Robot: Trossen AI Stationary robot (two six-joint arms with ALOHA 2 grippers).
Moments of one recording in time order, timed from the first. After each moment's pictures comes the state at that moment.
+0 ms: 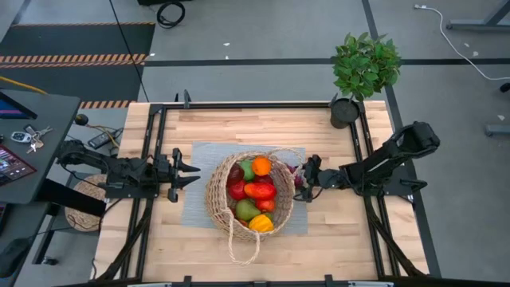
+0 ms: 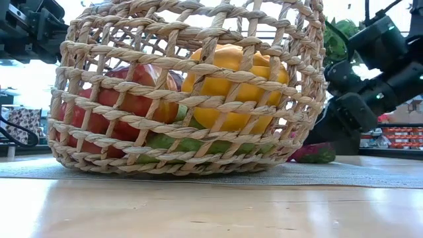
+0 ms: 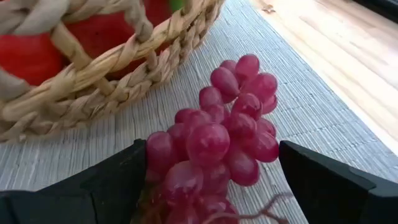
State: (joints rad) left arm -0.32 0.18 0.01 0.24 -0.37 -0.07; right arm 0.20 1.48 0.18 0.72 0.49 0.24
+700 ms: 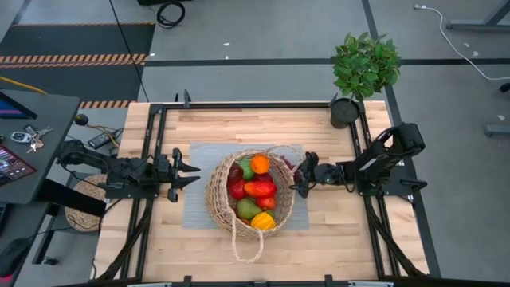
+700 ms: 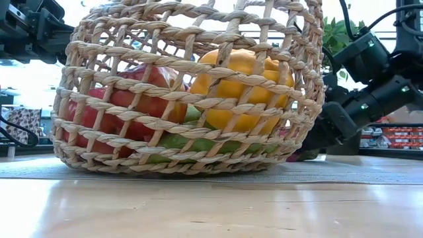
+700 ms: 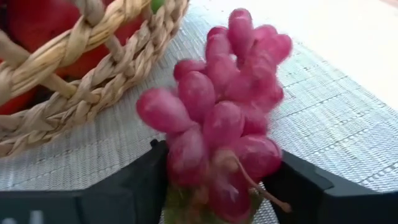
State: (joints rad) left arm -0.32 0.18 0.01 0.24 -0.37 -0.07; right arm 0.08 1.63 0.18 0.89 0.39 0.29
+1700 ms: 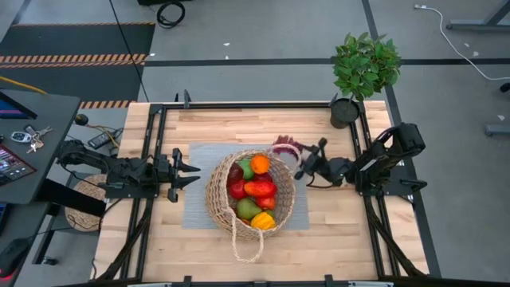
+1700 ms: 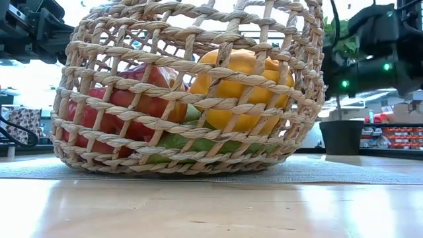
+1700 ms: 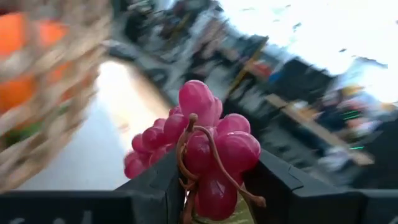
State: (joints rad) left arm -0.32 0.18 0.01 0.24 -0.37 -0.07; right arm 0.10 1.63 0.18 1.43 0.82 -0.47
